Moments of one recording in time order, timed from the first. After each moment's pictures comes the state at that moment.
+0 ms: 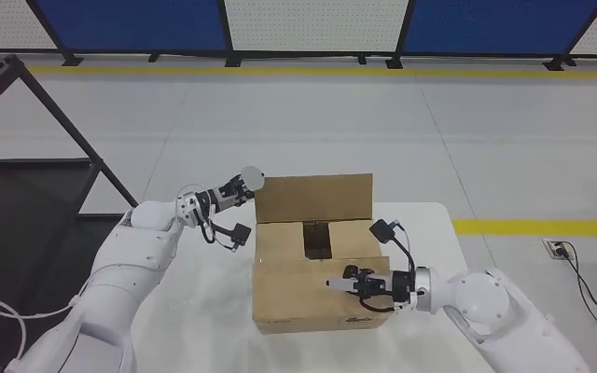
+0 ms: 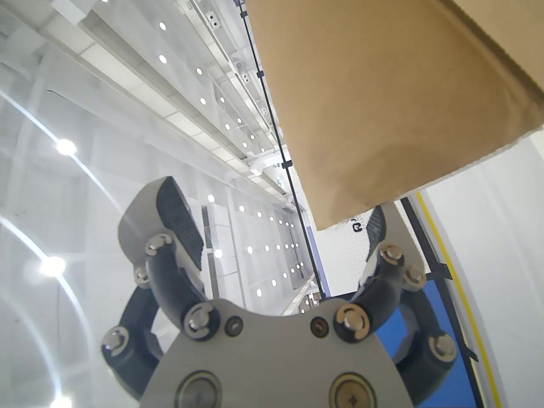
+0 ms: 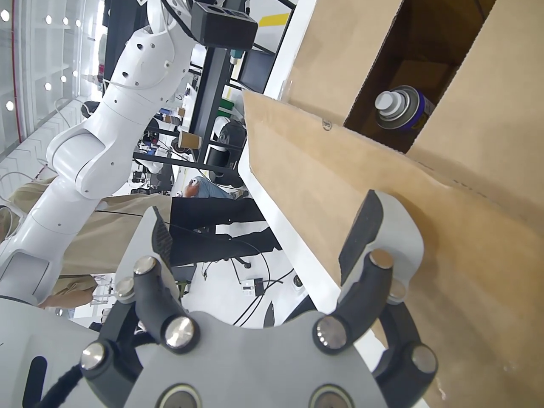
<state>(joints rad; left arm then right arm) 0.06 -1.31 -0.71 -0.24 2.51 0.66 1.03 -0.74 -0.91 0.97 -1.64 0.22 -0.11 0.88</state>
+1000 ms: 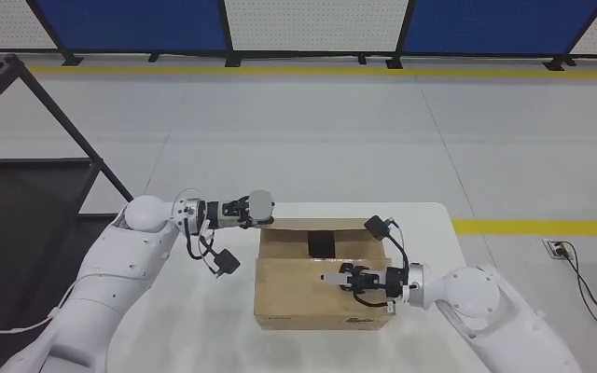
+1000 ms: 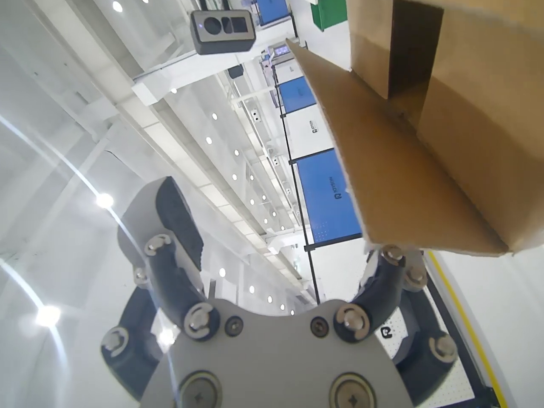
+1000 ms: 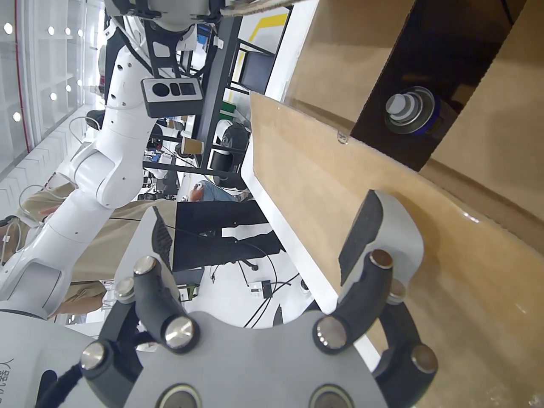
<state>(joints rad) 0.17 -1.17 -0.74 -0.64 2.39 0.45 1.37 -0.72 -0.95 0.97 -1.61 0.22 -0.06 0.87</state>
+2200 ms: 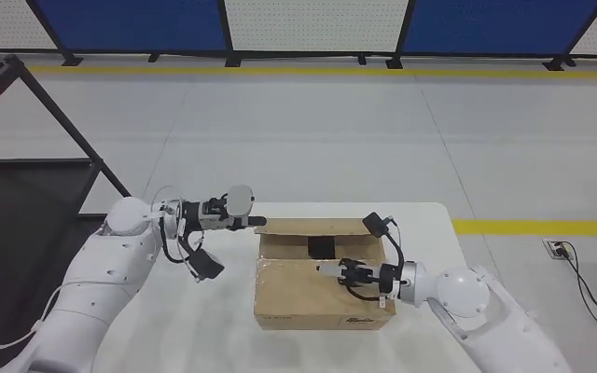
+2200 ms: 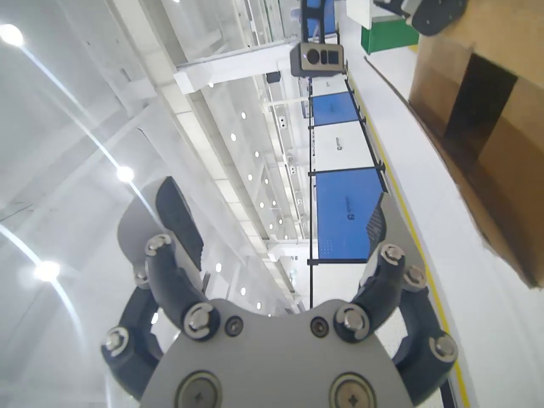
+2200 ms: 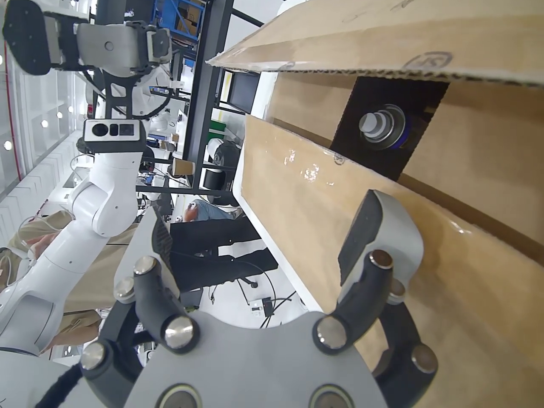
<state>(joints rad) 0.22 -1.12 -0.83 -0.70 2.27 0.38 1.44 -0.73 -0.99 0.97 -1.60 0.16 0.00 0.81</state>
